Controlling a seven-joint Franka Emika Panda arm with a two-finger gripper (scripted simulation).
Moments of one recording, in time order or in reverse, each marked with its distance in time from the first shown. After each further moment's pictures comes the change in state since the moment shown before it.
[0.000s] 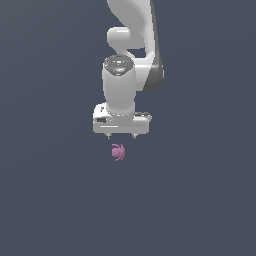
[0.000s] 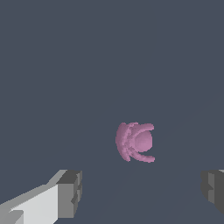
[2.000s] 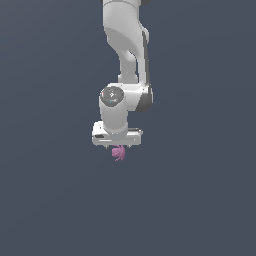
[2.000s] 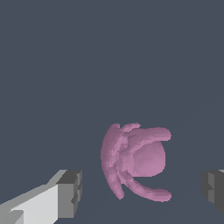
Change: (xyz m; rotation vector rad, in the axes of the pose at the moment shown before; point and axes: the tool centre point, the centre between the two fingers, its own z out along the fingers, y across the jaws) arm -0.006 0.020 0.089 0.010 -0.015 -0.028
